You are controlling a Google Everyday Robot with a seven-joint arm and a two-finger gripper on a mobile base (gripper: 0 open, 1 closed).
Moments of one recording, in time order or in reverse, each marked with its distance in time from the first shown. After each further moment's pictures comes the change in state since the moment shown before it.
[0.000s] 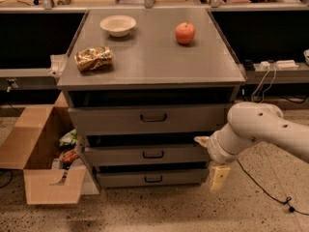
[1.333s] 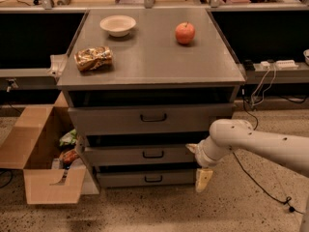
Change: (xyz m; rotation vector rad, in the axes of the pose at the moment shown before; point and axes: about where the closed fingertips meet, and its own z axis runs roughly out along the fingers) arm 0.028 -0.037 0.119 -0.002 -0.013 0.032
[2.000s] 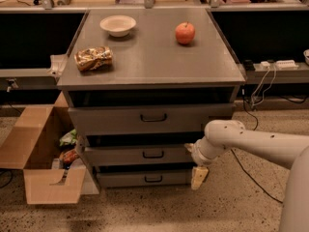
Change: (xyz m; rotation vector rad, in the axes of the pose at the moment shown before) arm 0.004 -0.020 0.030 0.007 0.004 0.050
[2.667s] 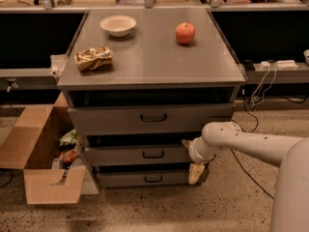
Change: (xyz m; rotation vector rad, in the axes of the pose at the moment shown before) arm 0.003 -0.029 0.023 0.079 -0.005 -0.078
